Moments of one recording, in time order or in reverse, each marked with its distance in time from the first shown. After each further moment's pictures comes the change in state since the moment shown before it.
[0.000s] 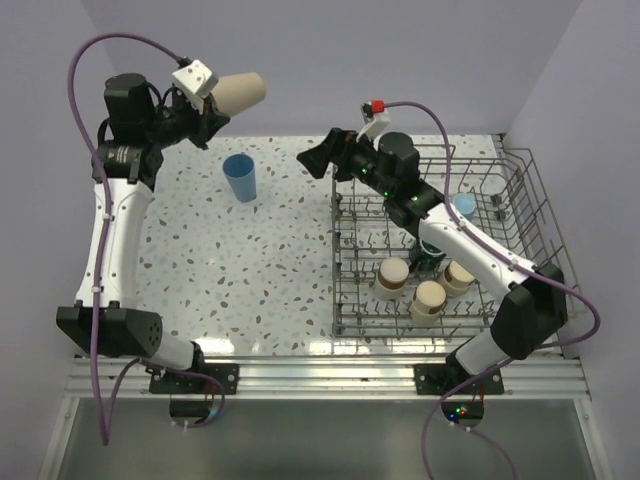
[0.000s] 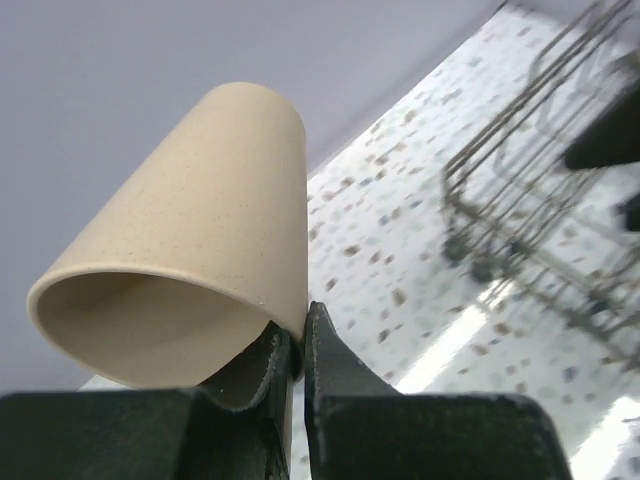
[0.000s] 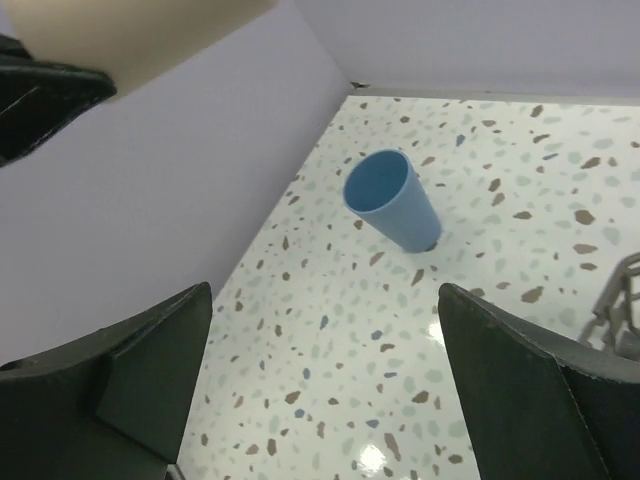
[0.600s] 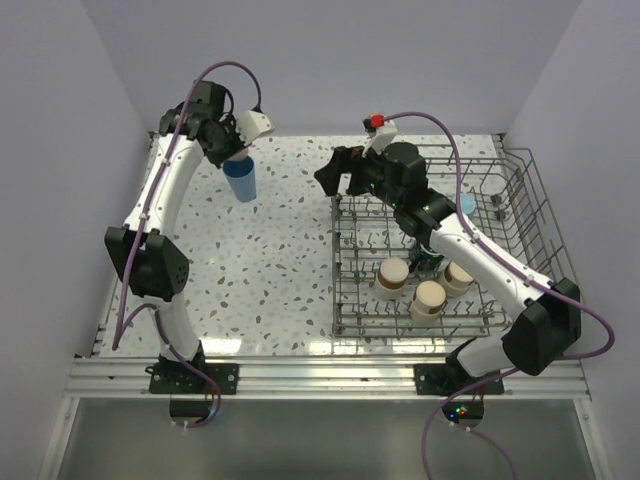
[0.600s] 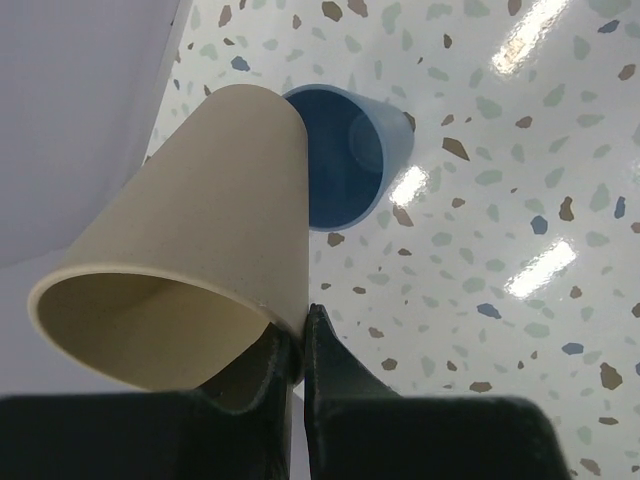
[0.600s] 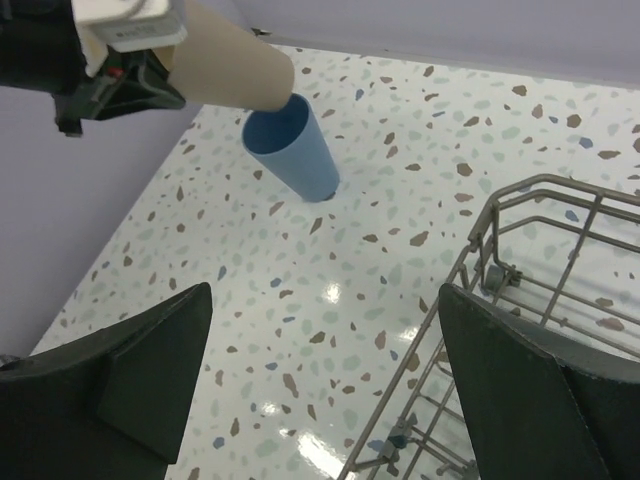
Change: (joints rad) left arm -0.162 0.452 0.324 -0.594 -0.667 0.606; right arm 0.000 -0.113 -0.073 -0.188 0.112 -0.228
